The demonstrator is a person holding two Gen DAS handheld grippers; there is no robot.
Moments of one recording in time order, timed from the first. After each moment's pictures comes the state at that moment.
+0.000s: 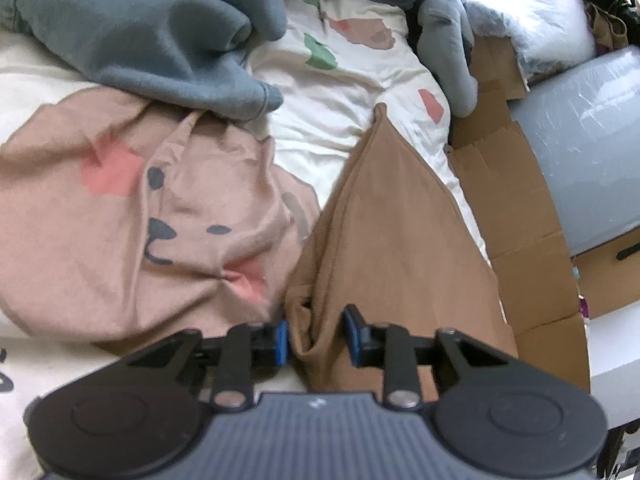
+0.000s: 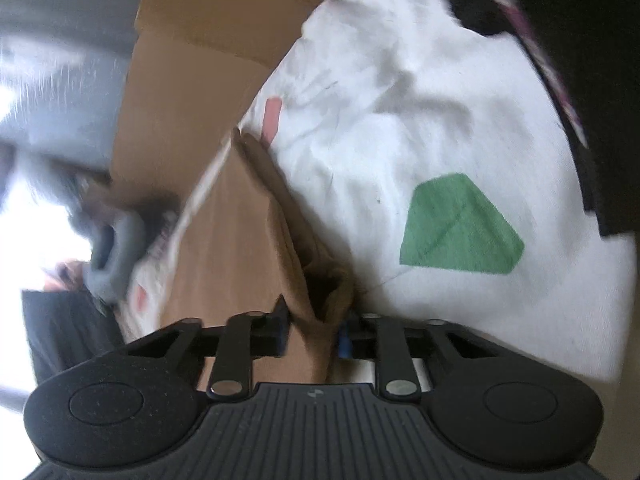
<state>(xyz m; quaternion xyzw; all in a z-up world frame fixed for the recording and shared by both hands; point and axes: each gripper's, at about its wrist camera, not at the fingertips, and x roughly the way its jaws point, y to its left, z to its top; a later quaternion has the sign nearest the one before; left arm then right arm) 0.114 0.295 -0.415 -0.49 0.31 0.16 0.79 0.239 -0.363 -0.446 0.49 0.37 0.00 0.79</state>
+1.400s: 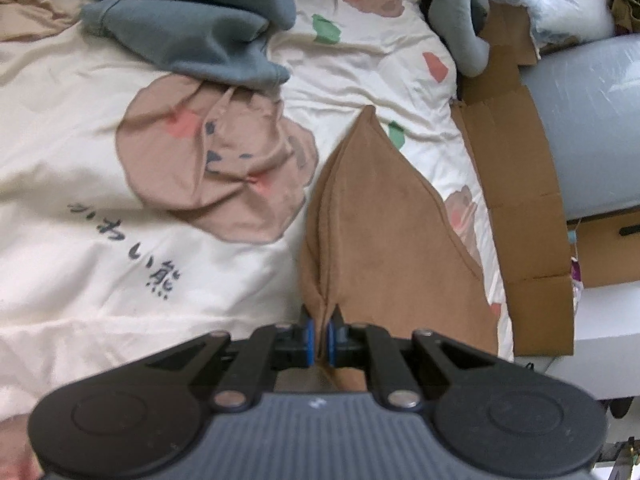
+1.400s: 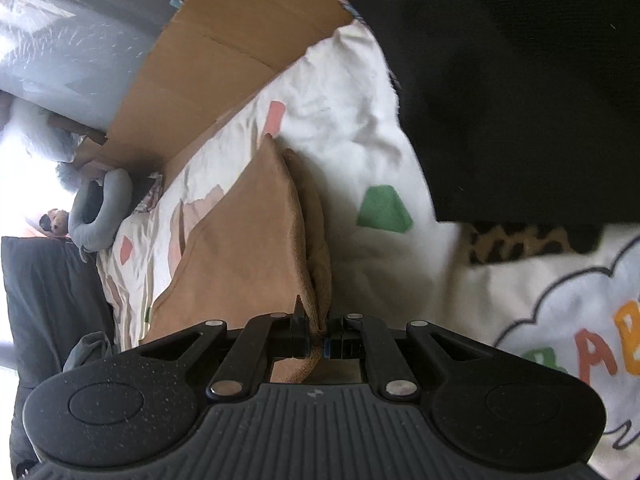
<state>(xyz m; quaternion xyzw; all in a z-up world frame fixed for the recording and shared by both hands) 0.060 0.279 -0.336 -0.52 0.41 0.16 0.73 0.146 -0.393 -0.352 0.44 0.44 -0.03 0.79</state>
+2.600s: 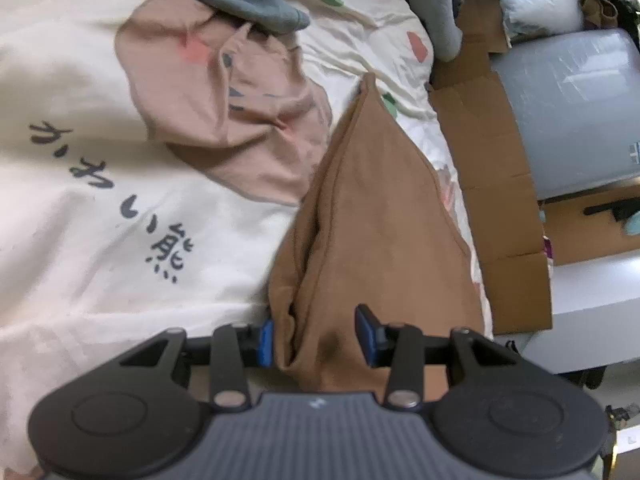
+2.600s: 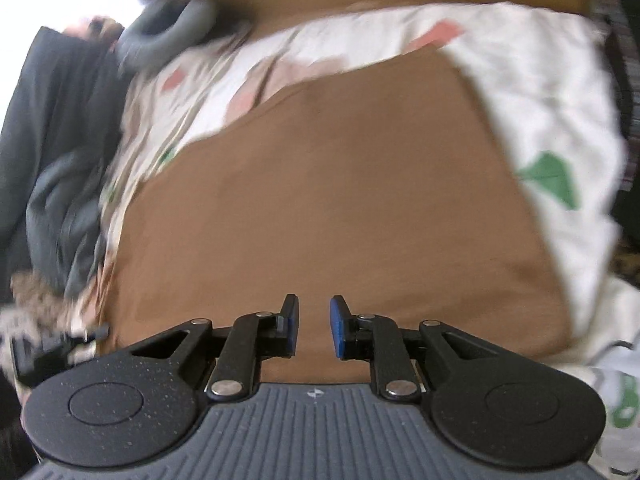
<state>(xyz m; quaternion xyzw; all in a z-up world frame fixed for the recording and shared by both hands) 0.041 0.273 -0.411 -0.54 0.36 0.07 0.76 0.177 -0.239 -0.335 0.20 0.53 0.14 0.82</state>
